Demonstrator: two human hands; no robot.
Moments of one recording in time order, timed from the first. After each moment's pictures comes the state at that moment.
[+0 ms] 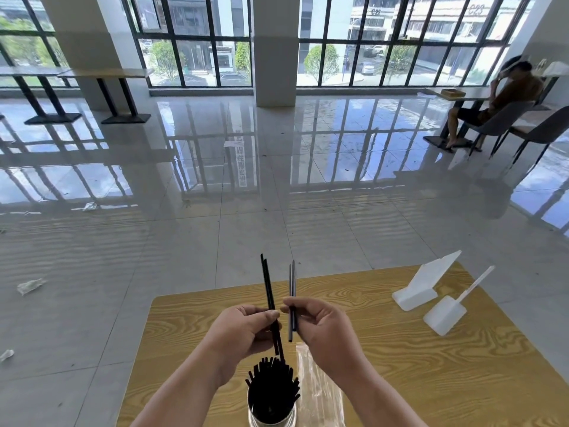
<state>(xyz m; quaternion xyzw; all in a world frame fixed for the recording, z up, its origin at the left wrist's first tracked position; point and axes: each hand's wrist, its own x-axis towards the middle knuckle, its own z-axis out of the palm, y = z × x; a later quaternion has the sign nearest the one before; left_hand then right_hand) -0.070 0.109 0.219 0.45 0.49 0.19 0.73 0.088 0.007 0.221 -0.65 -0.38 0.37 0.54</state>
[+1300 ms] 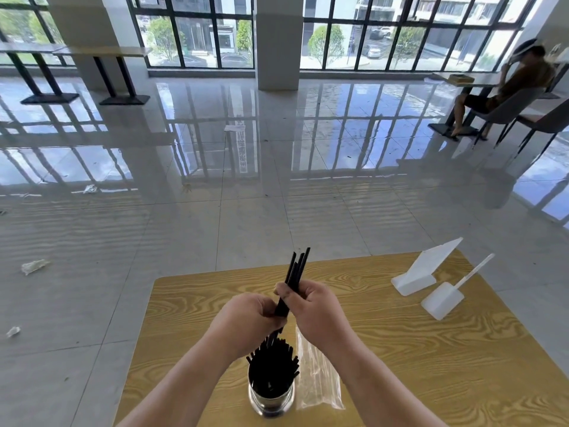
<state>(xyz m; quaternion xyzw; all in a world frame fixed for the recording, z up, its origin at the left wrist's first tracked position) -0.071 0.105 0.216 0.78 0.46 0.04 0.42 0.080 0.023 0.224 -0.70 -0.42 0.35 0.46</state>
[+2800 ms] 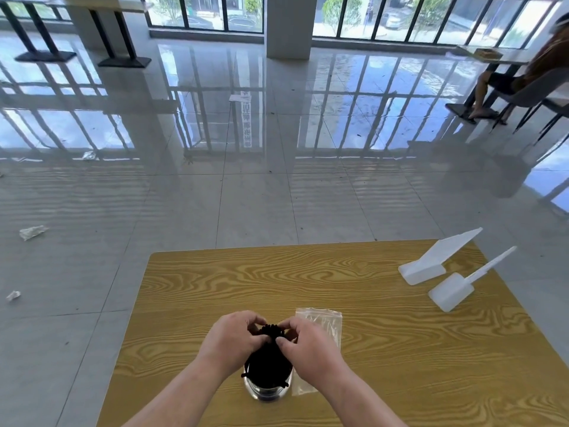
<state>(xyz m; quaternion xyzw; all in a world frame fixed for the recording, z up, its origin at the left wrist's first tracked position) -0.097 0.102 0.090 0.76 0.52 0.04 0.40 0.076 0.001 0.100 -0.77 -0.46 0.38 0.23</state>
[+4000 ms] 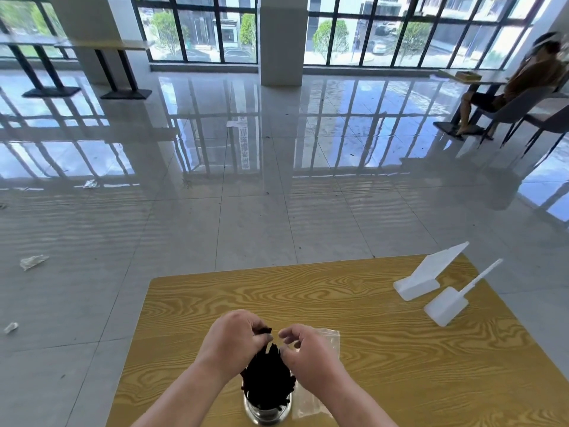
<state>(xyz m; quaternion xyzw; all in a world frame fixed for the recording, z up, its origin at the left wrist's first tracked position) -0.079 0.108 0.152 0.82 0.49 0.08 0.29 0.083 0.002 0.128 -0.77 -0.44 0.38 0.27</state>
